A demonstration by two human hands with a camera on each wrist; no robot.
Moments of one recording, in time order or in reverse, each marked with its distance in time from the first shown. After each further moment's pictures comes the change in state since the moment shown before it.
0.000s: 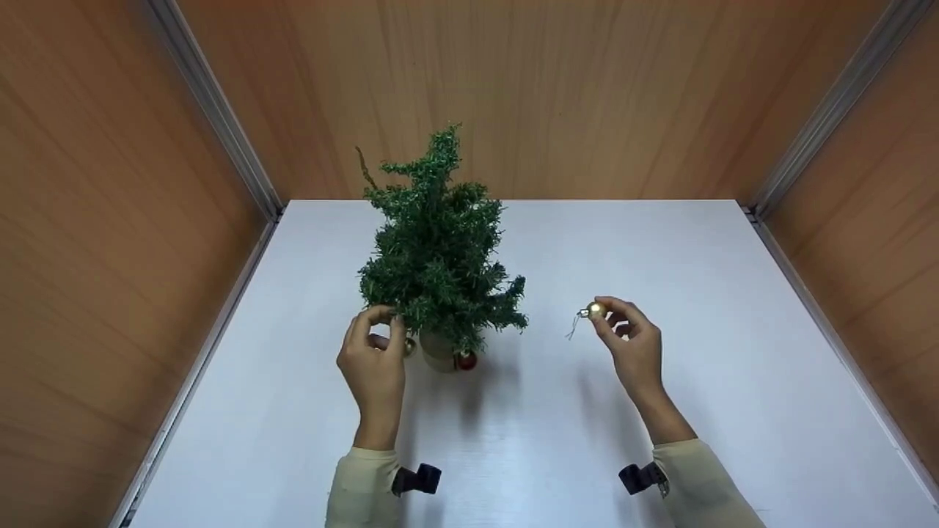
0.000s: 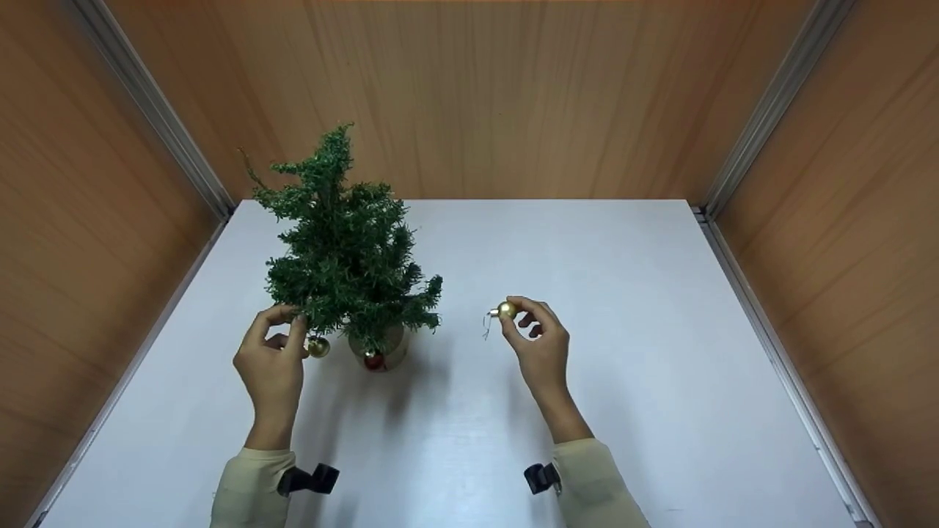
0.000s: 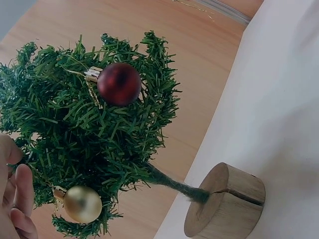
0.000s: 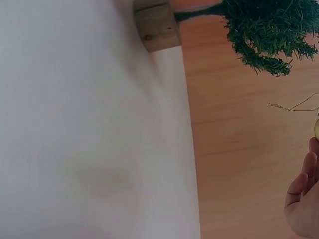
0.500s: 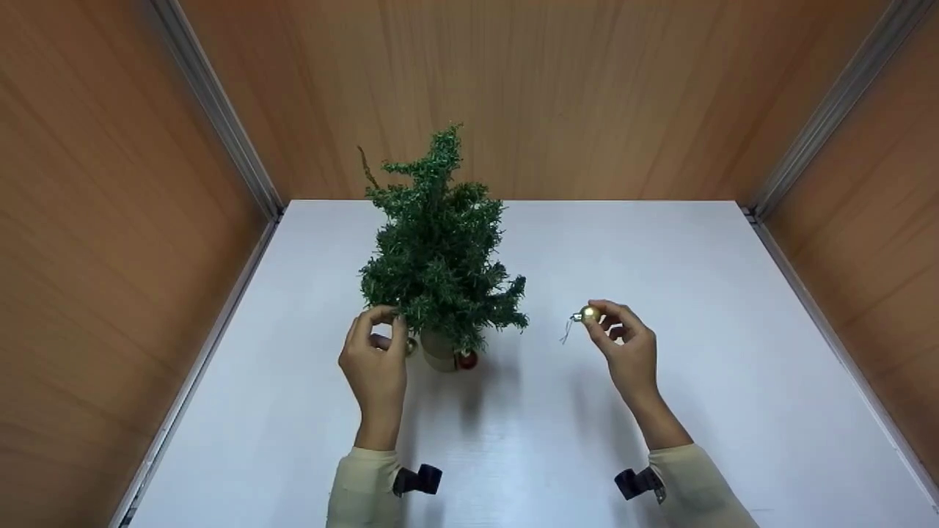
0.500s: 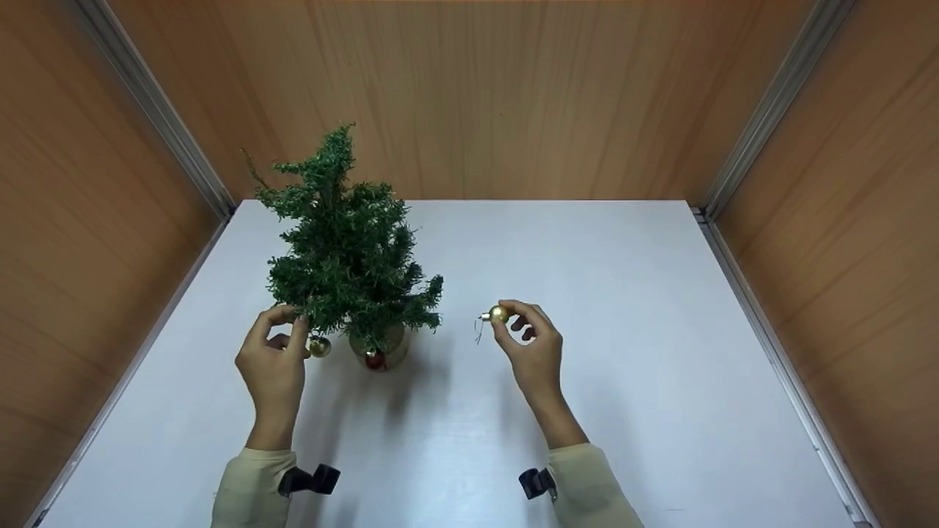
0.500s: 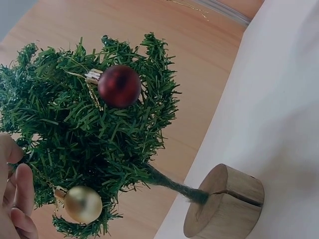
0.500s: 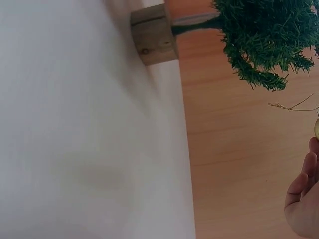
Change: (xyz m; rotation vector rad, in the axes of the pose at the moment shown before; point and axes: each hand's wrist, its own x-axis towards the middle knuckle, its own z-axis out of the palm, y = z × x) left_hand 0.000 0.003 -0.001 -0.019 0.000 -0.002; right_hand 0.001 0.025 0.007 0.031 -0.026 -0.002
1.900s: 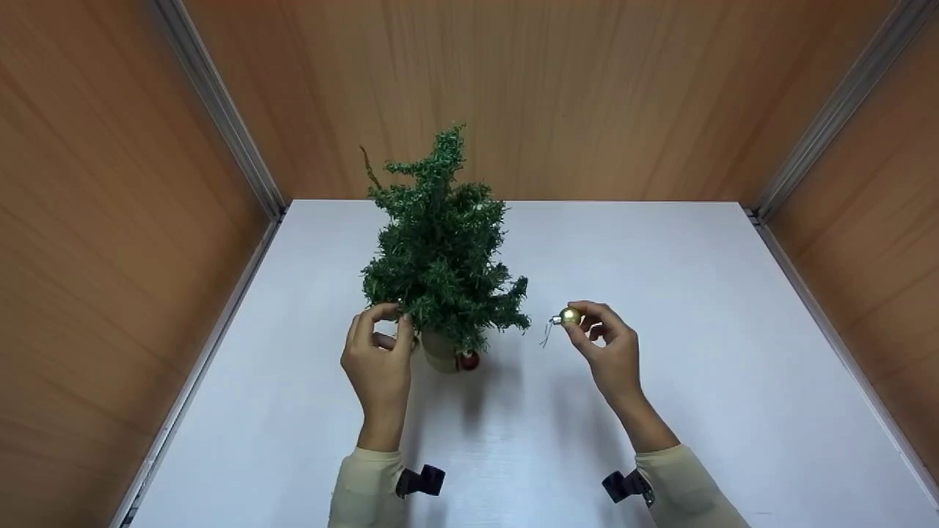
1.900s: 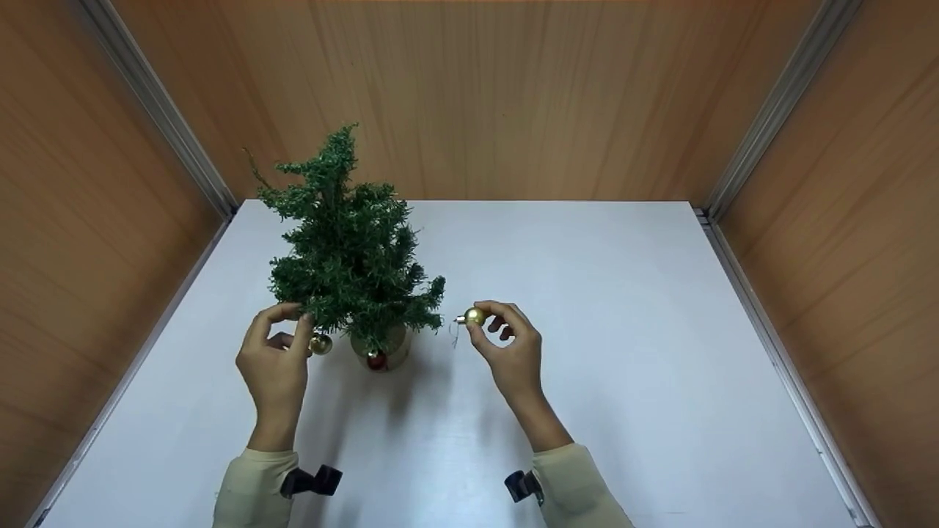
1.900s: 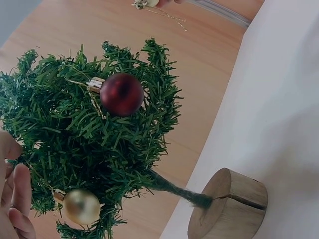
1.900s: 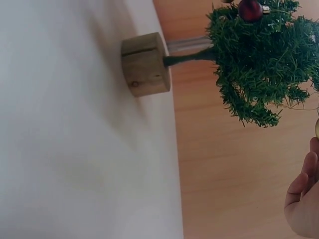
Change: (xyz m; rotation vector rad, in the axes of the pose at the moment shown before) left_hand 0.000 0.005 0.000 -0.015 0.007 0.040; right_hand -0.009 -0.050 0.018 0.057 -0.064 -0.087
